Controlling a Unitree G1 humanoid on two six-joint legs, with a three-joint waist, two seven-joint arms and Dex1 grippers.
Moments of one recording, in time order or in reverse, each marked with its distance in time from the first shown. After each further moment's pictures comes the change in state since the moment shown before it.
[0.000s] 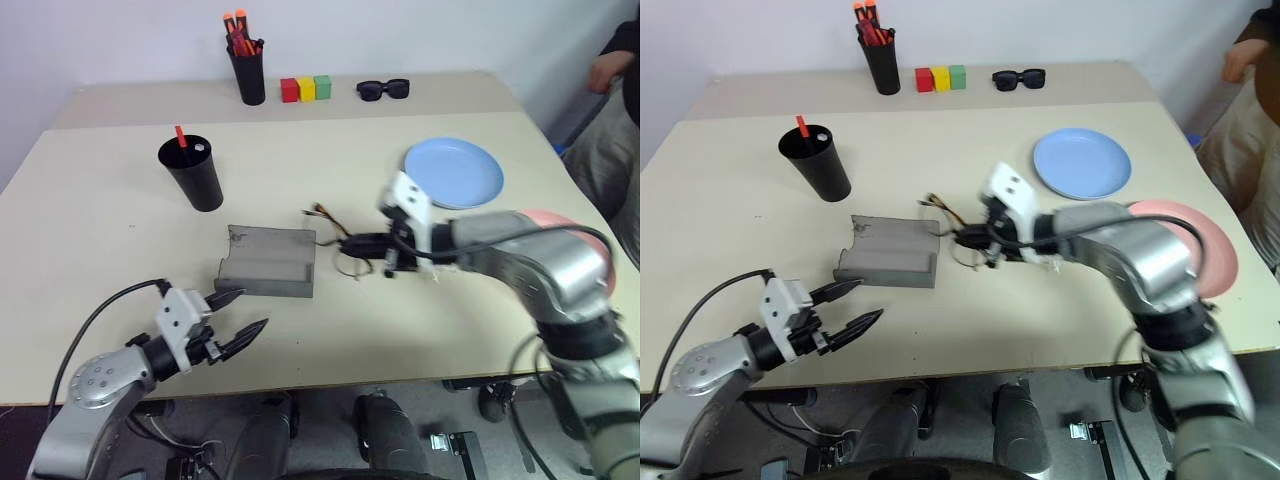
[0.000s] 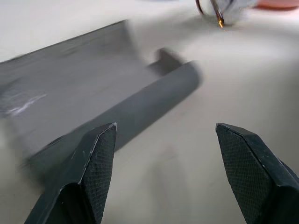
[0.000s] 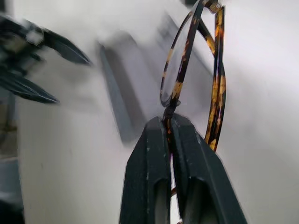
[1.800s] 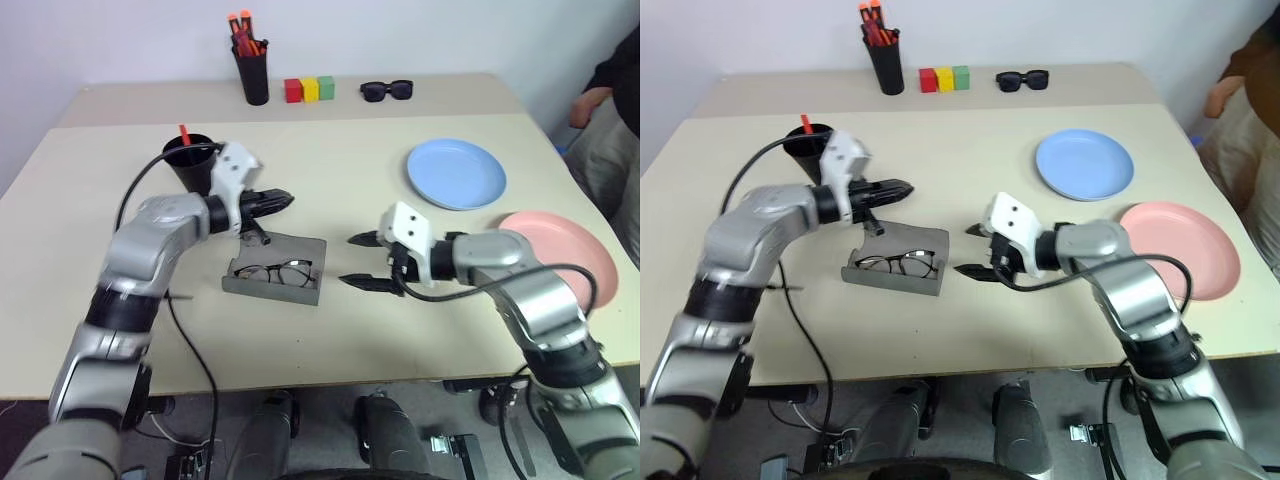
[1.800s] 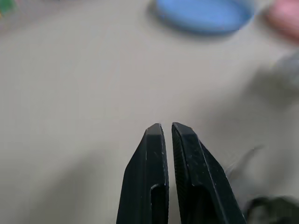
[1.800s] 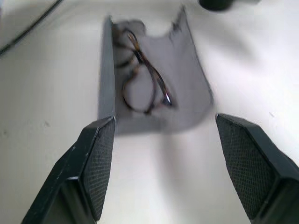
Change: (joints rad) left arm -1.119 -0.025 -0.390 0.658 0.068 0.471 0.004; right arm 0.374 -0.119 -0.139 -0.215 -0.304 -0.206 0.151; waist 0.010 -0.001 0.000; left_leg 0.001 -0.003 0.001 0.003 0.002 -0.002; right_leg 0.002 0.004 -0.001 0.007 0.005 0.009
